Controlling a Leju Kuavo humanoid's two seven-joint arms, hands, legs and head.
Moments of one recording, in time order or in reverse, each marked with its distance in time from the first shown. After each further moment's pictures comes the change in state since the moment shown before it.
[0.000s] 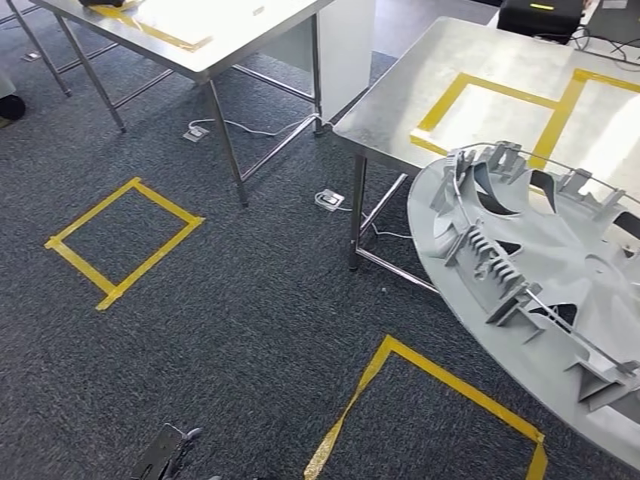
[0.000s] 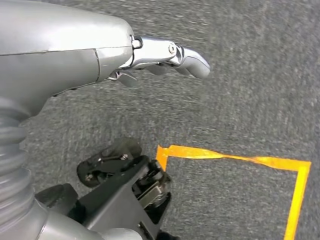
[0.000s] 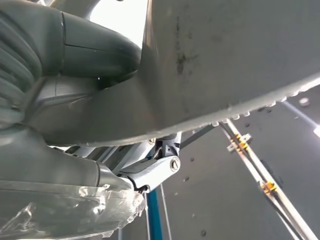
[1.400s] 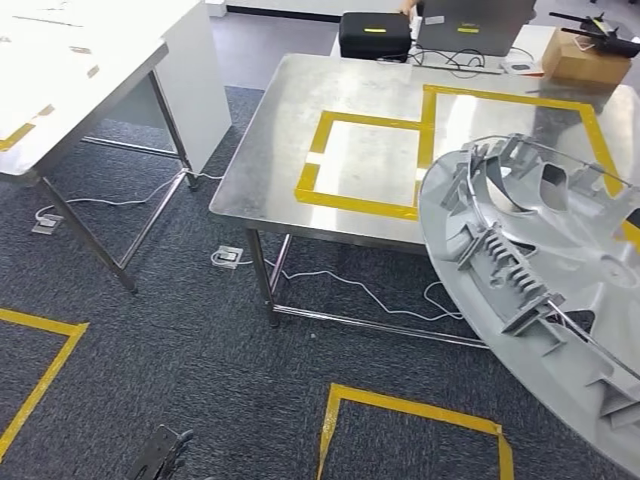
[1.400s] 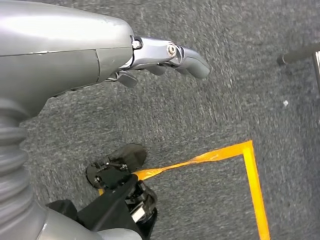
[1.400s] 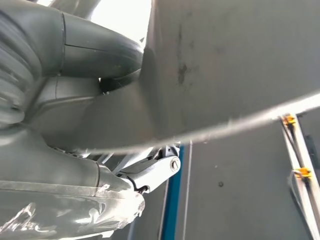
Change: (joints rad) left arm 0.009 -0.002 0.018 -0.001 -0.021 -0.014 -0.004; right arm -0.026 0.046 -0.049 0.002 -0.048 0.000 -0.056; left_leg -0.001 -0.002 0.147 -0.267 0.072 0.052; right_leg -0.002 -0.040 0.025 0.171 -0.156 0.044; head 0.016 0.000
